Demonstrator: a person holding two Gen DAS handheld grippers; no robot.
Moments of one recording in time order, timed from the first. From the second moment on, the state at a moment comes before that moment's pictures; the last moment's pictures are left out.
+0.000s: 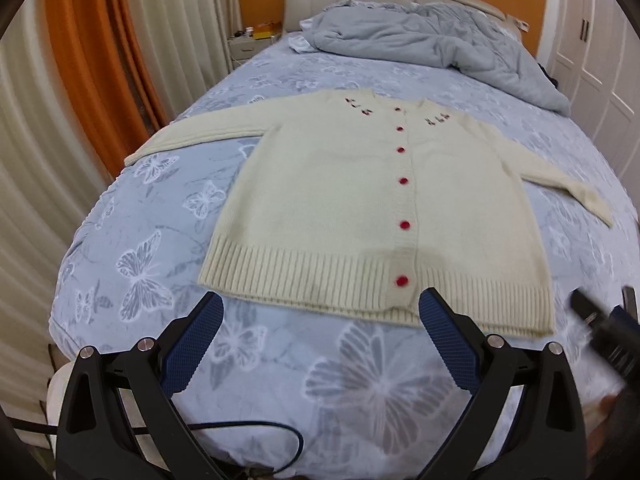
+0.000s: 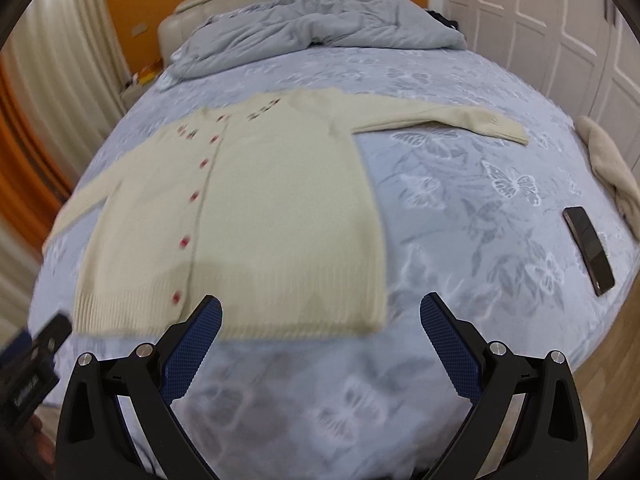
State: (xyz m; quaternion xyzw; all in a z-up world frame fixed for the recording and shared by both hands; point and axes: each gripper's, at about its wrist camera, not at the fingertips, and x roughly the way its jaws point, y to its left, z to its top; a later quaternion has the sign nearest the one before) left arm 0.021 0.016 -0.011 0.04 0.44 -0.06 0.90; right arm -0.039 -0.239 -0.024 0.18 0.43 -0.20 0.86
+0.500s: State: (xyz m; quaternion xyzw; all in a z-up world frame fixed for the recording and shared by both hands) left arm 0.082 -0.006 -0.057 -0.06 0.48 -0.08 0.87; right arm 0.048 -0.581 -0.126 0.53 0.28 -0.24 0.77
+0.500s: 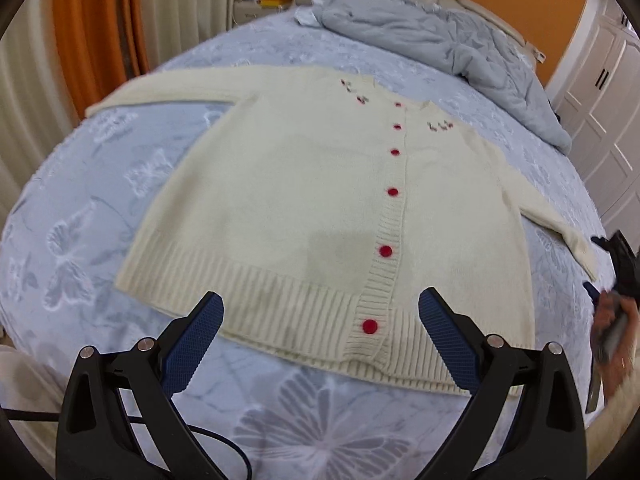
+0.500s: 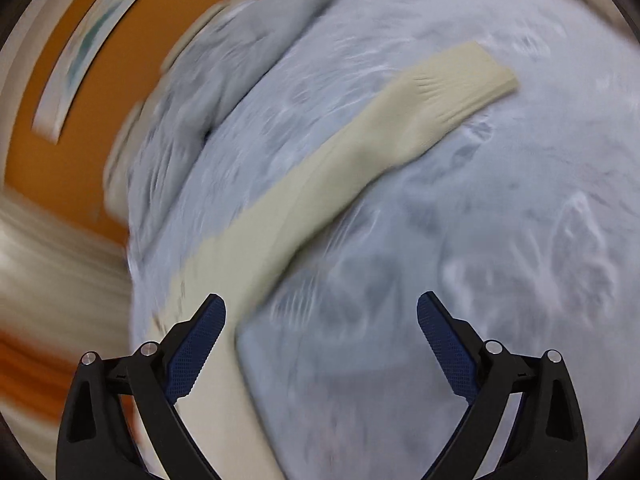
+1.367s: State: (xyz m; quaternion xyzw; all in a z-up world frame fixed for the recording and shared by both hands) left arm 0.120 0.009 -0.072 -0.04 0.48 -0.08 0.87; right arm 0.260 -0.421 0.059 0.35 0.20 0.14 0.91
